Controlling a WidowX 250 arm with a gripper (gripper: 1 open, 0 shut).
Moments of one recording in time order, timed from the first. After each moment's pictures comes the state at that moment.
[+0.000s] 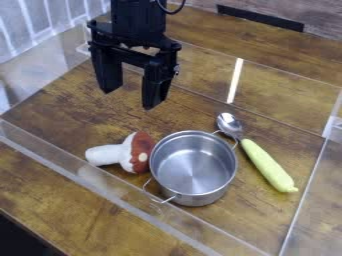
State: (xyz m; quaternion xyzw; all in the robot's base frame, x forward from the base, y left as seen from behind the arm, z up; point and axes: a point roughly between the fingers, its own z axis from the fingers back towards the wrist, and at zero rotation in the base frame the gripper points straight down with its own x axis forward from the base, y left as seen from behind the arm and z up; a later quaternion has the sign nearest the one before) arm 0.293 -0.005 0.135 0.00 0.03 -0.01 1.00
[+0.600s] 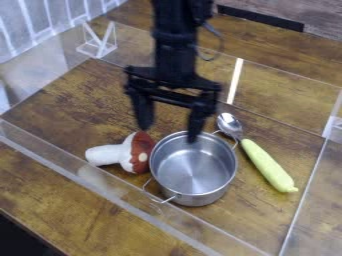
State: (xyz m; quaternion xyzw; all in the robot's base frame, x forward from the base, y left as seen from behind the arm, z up) arm 0.311 -0.055 0.090 -0.01 0.04 0.08 1.00
